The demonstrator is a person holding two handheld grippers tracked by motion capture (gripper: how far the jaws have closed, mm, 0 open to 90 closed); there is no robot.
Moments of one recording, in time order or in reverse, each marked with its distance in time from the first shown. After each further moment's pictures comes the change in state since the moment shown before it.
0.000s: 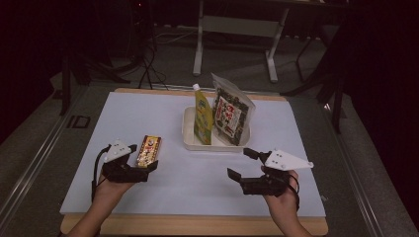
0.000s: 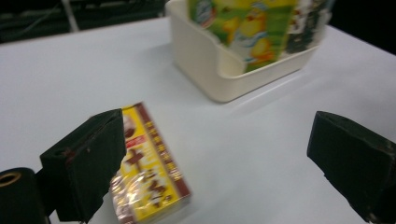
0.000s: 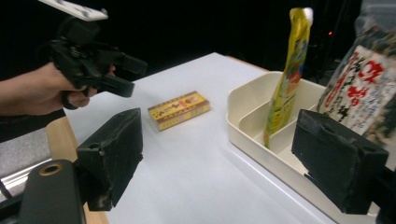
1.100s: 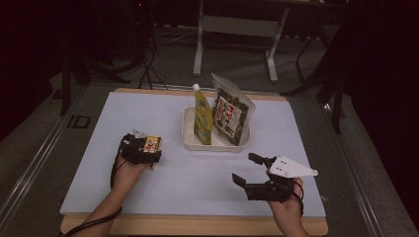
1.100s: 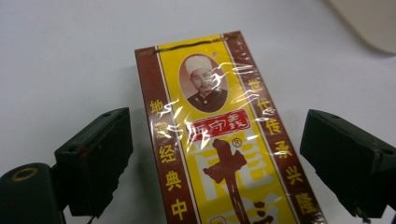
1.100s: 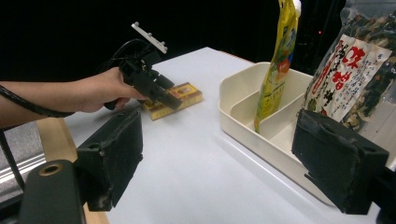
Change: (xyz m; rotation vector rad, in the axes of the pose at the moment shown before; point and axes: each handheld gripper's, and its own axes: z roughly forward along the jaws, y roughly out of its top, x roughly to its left) left arm 0.037 -0.011 0.101 0.323 0.225 -0.089; right arm 0.000 -0.015 -0.010 0.013 -0.031 -0.014
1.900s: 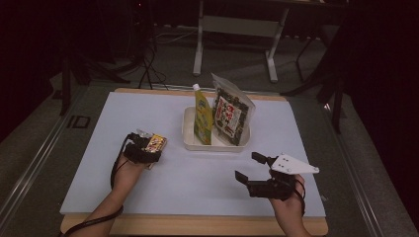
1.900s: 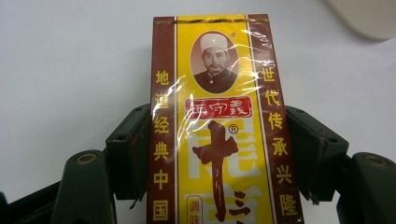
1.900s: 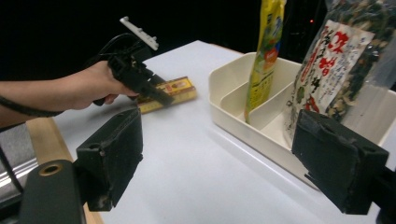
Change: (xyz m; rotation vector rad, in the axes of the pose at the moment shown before) left arm -0.008 0.007 -0.007 0.030 -0.011 0.049; right arm -0.008 -0.002 -0.001 0.019 -0.032 0.050
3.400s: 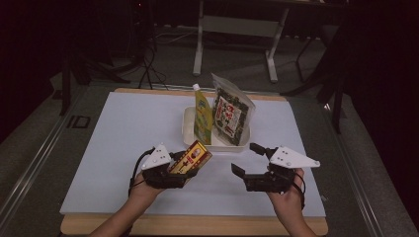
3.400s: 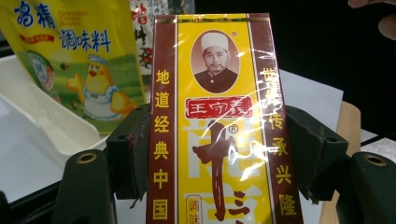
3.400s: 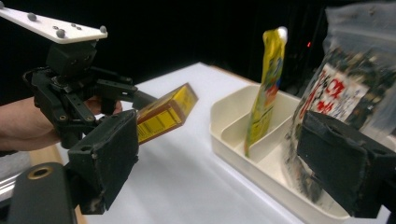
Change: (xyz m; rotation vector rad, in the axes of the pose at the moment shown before) left arm -0.103 -0.004 -0.084 -0.487 -0.516 0.255; right arm 0.007 0.028 0.004 -0.048 0.013 -0.035
